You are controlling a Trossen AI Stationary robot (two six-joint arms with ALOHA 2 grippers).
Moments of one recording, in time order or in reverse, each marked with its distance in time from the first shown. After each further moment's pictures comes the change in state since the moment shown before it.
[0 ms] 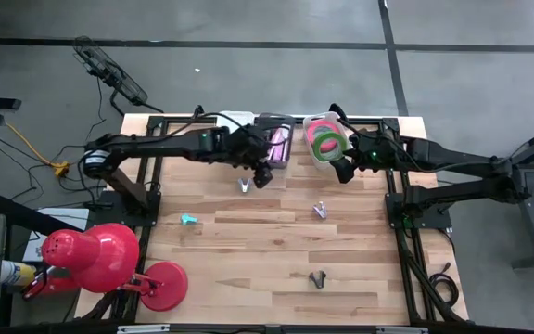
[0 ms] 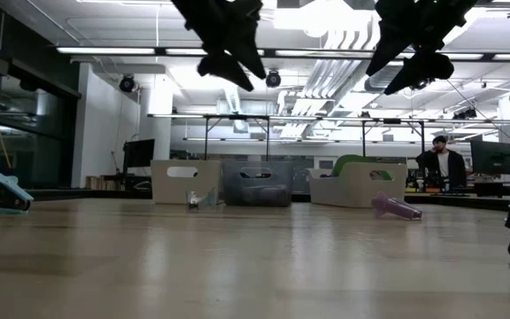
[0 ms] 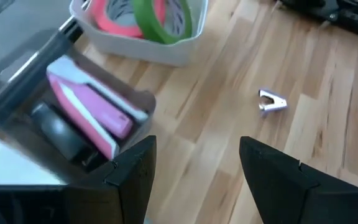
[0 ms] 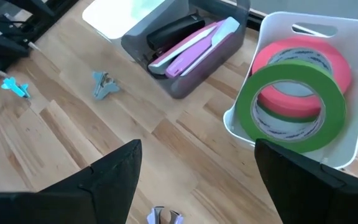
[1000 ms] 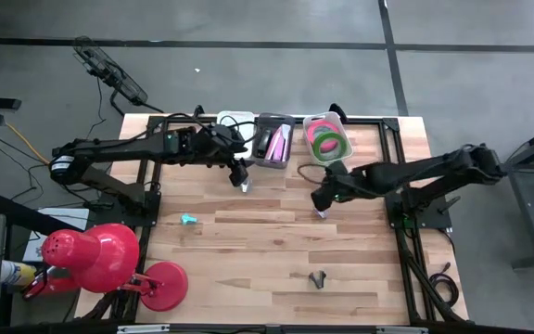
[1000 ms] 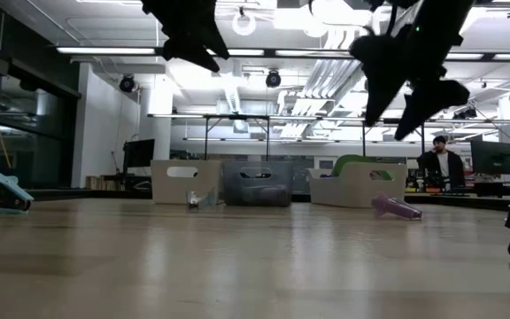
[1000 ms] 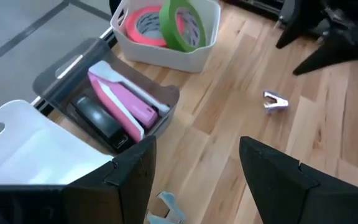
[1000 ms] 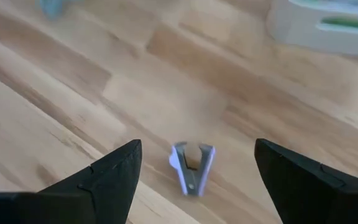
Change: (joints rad) left arm 0.000 -0.278 -0.203 0.021 -0.060 0.011; right arm 0.309 0.350 0.000 -0.038 0.077 0.470
